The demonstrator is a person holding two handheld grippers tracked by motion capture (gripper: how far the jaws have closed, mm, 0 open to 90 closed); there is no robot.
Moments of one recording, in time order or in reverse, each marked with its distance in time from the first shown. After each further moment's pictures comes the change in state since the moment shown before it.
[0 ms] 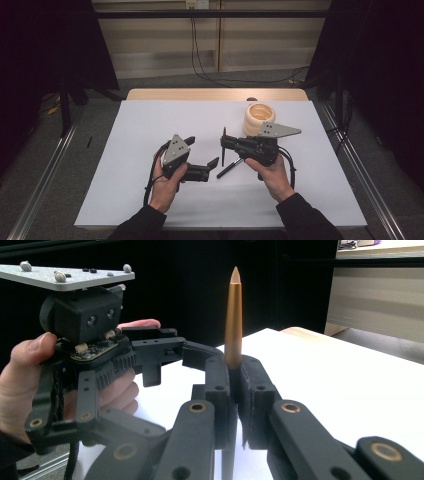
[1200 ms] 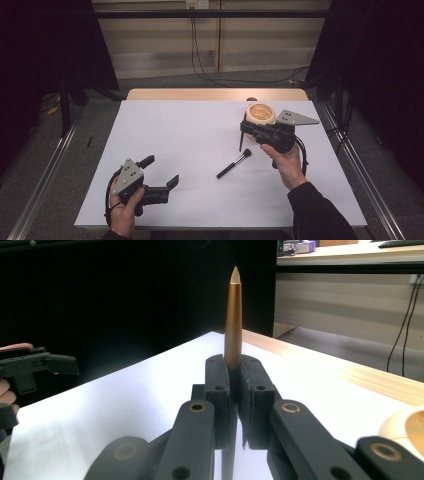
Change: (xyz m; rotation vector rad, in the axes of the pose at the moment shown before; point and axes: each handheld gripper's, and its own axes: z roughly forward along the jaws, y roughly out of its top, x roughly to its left) left arm 0.022 -0.048 -0.097 -0.012 0.126 -0.033; right arm -0.044 0.007 -0.026 -0.016 -0.177 0.020
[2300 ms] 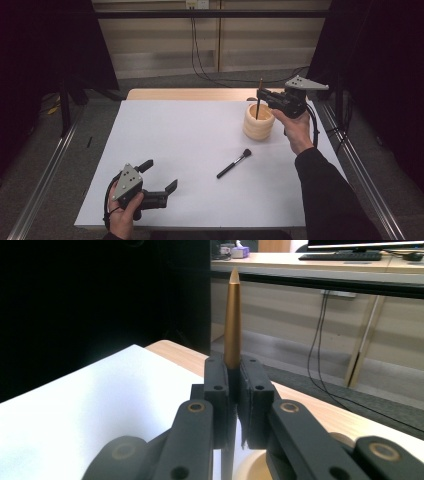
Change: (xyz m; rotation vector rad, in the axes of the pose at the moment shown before) left arm -0.002 -0.008 -0.004 -0.003 0.001 0.007; right arm -0.072 0.052 0.013 0.012 -0.231 -0.026
